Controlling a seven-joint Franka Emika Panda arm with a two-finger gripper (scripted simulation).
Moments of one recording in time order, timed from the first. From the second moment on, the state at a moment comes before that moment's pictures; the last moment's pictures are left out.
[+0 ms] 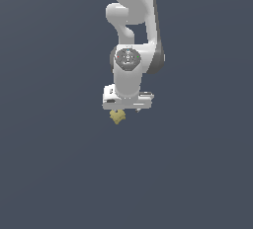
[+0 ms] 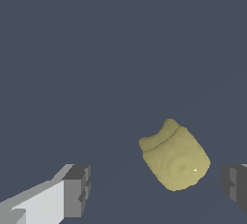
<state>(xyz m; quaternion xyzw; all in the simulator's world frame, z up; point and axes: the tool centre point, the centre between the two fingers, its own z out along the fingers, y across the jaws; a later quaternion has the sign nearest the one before) -0.033 0.001 0.130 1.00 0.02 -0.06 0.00</state>
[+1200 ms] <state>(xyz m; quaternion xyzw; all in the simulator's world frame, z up) -0.031 -0.026 0.138 1.00 0.04 -0.05 0.01</state>
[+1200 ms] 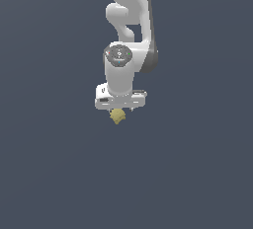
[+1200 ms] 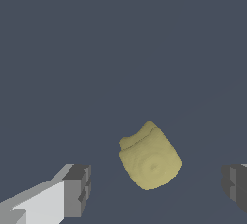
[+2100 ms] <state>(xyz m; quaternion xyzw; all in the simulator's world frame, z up) -0.053 -0.040 0.108 0.97 0.22 -0.02 0.00</state>
